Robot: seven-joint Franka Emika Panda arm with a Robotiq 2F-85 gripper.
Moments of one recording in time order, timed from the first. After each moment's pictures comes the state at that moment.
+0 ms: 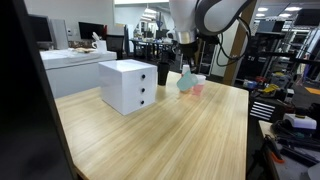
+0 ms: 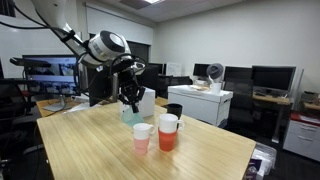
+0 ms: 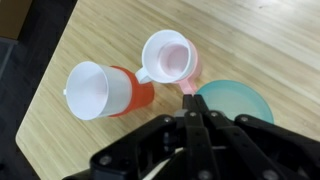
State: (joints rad) arm -0.06 0.10 -0.15 -2.21 -0.69 2.15 -0.16
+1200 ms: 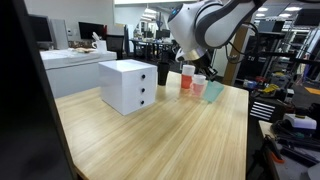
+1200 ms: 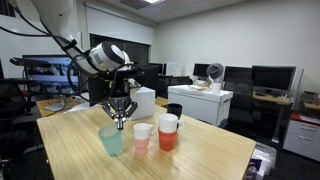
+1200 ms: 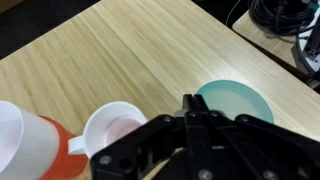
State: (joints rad) arm -0.08 0.17 -0.14 -2.24 -0.74 1.90 -0.51
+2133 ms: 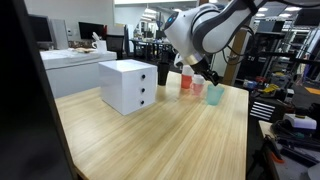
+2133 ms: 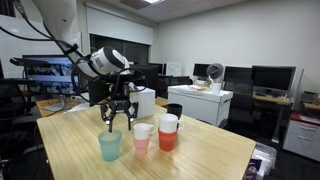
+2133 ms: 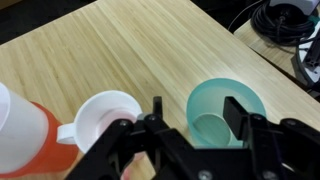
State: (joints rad) arm -0.08 0.21 -0.11 -2.22 -0.75 1.88 -0.54
